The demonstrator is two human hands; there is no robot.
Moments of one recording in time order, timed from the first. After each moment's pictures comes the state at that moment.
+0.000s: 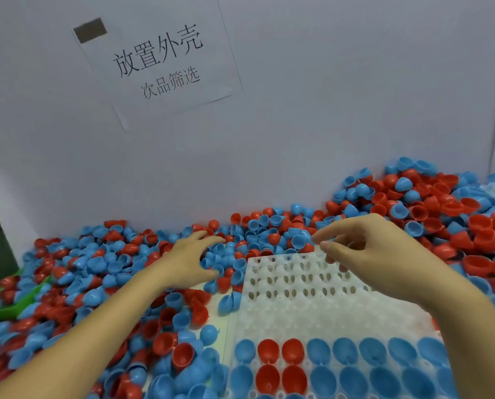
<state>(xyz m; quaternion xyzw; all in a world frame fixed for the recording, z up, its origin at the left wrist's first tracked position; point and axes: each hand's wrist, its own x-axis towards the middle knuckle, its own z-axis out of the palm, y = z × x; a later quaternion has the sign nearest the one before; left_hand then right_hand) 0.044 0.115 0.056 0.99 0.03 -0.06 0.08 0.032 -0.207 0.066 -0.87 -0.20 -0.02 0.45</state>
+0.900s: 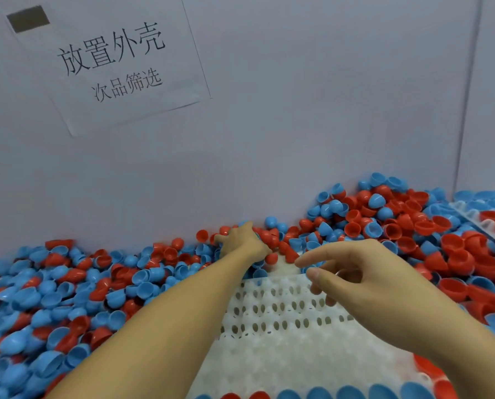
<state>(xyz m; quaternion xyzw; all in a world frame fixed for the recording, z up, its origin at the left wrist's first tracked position) 0.216 -0.017 -0.004 0.98 0.17 -0.01 0.13 0.034 -0.222 0.062 -0.85 -0.20 -0.02 0.48</state>
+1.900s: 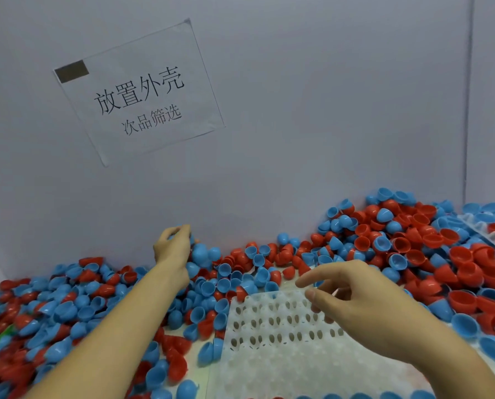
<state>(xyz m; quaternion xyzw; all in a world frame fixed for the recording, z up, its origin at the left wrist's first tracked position) 0.122 0.077 0.078 0.66 0.27 0.26 0.65 0.030 -0.209 0.066 -0.86 -0.19 0.01 0.47</state>
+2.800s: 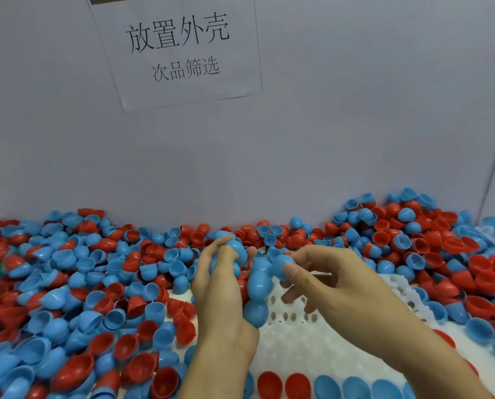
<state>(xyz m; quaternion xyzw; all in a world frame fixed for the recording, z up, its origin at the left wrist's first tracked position) 0.008 0.005 0.040 0.42 0.18 0.22 0.86 0.013 -0.140 0.067 -0.80 -0.24 0.02 0.56</state>
